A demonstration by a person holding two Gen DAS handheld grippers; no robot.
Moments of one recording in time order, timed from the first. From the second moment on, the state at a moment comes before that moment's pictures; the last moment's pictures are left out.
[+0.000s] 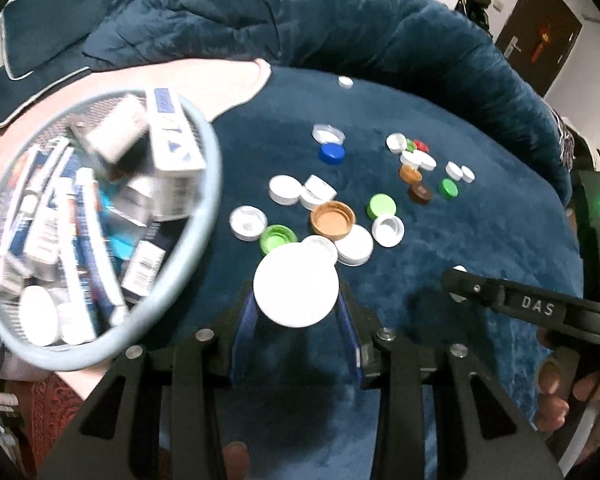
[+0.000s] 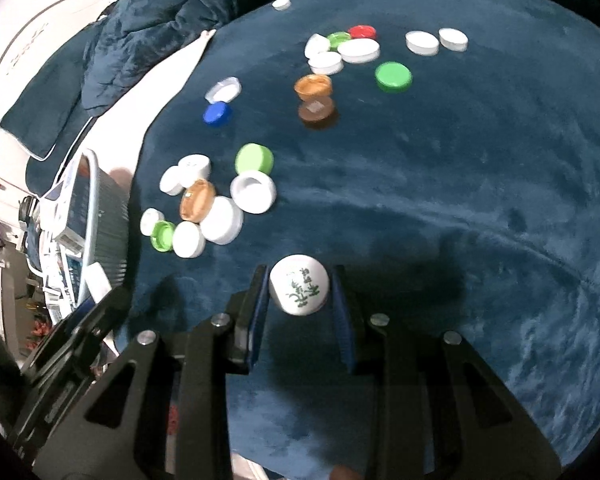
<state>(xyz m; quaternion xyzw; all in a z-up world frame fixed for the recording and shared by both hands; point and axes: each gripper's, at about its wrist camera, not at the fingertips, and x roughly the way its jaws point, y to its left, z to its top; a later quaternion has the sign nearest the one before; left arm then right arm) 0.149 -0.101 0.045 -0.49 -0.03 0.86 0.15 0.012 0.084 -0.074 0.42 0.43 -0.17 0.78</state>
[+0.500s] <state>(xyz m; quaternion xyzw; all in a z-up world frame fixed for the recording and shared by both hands) 0.149 -0.228 0.065 -0.47 -0.11 0.88 0.02 0.091 0.176 -0.002 0.35 0.41 -0.07 0.84</state>
